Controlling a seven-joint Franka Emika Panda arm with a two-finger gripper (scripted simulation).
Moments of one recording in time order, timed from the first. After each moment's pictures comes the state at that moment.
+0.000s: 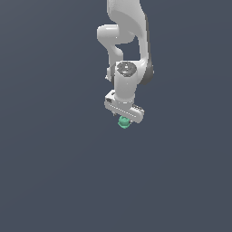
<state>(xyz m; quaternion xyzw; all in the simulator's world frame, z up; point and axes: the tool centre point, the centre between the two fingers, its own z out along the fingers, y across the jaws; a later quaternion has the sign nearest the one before) -0.081 0.036 0.108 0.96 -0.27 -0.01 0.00</state>
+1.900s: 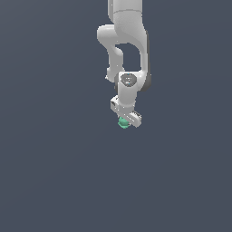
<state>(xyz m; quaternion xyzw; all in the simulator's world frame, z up) -0.113 0.052 0.040 0.93 -0.37 0.00 0.00</state>
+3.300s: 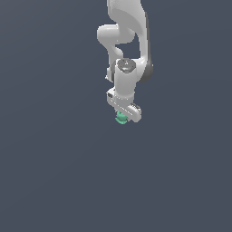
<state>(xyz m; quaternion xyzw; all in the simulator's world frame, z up) -0.096 0.037 0.110 0.93 -0.37 0.00 0.00</state>
